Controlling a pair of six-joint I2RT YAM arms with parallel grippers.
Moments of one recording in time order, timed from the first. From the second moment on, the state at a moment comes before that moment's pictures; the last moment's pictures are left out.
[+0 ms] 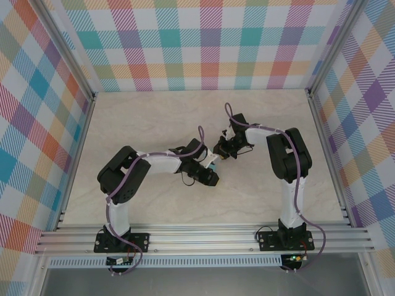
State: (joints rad) left arm -0.74 1.93 1.08 -0.22 0.63 -0.22; right arm 0.38 2.10 1.33 -0.47 -0.70 0.65
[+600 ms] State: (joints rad) left arm -0.78 1.91 1.07 -0.24 0.59 -0.21; right arm 0.38 2.11 1.36 -0.53 -0.68 0.63
